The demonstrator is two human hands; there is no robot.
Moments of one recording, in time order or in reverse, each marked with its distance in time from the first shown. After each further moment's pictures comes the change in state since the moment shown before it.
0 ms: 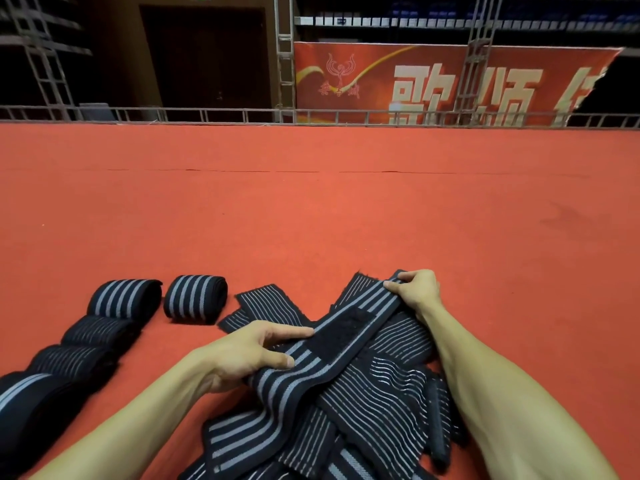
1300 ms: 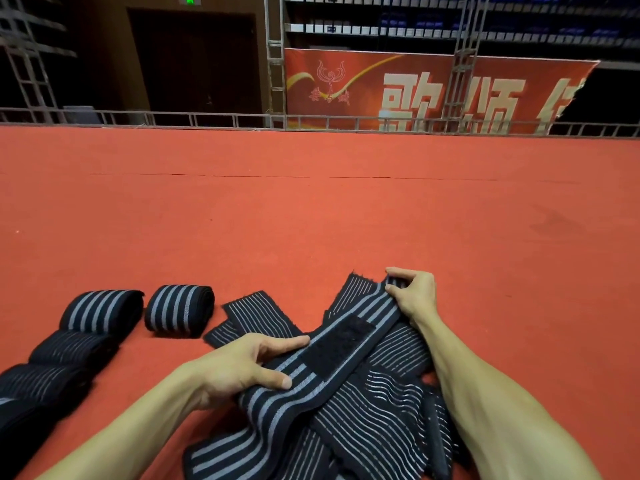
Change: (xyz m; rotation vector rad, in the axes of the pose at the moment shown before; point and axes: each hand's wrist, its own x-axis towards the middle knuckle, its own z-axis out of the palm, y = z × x) left_hand 0.018 -0.010 -0.010 0.075 -0.076 0.036; right_hand 0.003 -0.003 -0.003 0.055 0.039 -0.230
